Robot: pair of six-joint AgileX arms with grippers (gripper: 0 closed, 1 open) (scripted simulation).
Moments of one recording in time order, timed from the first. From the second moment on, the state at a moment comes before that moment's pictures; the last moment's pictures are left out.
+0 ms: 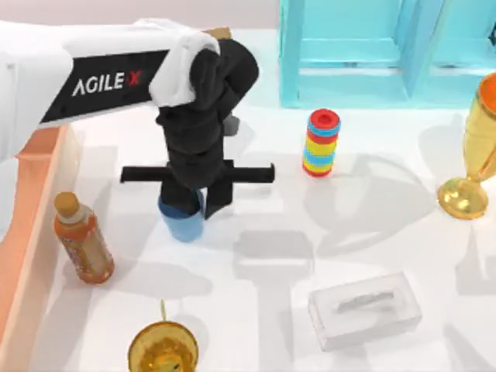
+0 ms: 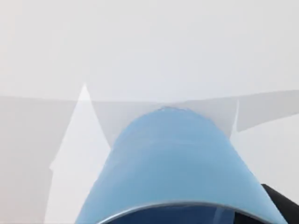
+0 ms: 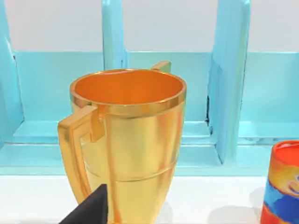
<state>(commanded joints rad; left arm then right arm) -0.56 2.15 1.59 -0.99 0.01 -0.51 0.00 0.00 0.00 0.00 0.00 0.00</state>
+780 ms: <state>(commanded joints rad) 0.02 1.82 1.61 -1.29 0.03 0.11 0.00 0.00 0.00 0.00 0.00 0.00</state>
